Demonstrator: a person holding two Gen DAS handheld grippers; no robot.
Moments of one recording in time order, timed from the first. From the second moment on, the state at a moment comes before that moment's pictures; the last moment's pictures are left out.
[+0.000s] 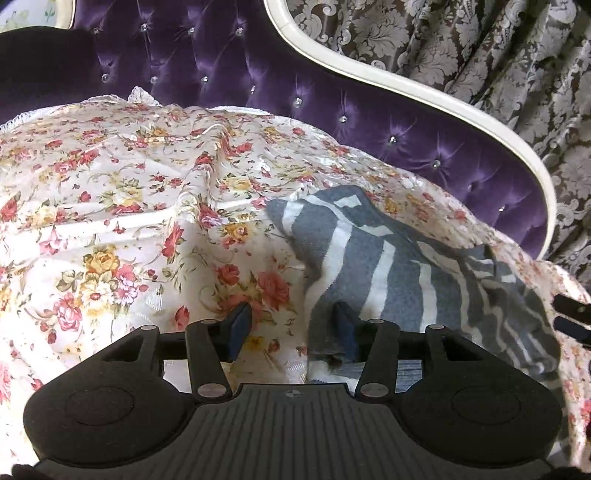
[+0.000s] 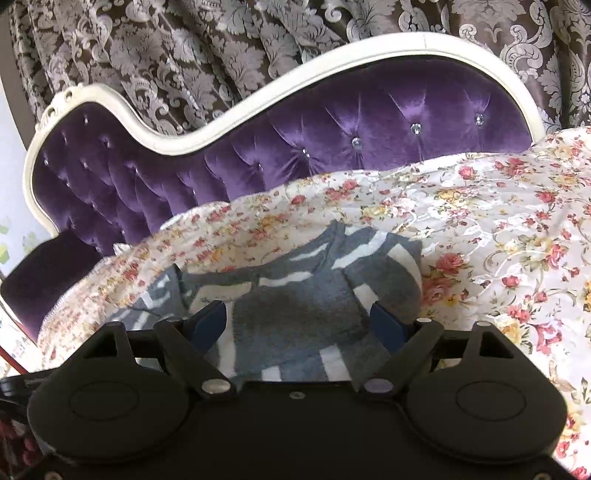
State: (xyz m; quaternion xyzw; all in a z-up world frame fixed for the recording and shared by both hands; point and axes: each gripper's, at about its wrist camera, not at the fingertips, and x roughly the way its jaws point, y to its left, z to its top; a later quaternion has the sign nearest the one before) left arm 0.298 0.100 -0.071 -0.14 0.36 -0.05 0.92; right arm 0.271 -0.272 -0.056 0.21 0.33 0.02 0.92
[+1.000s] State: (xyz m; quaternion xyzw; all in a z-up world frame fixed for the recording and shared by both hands) left arm 0.307 0.104 -0.070 -0.14 0.38 -0.07 0.91; right arm 0.250 -0.266 -0.045 0.14 0.41 -0.03 0.90
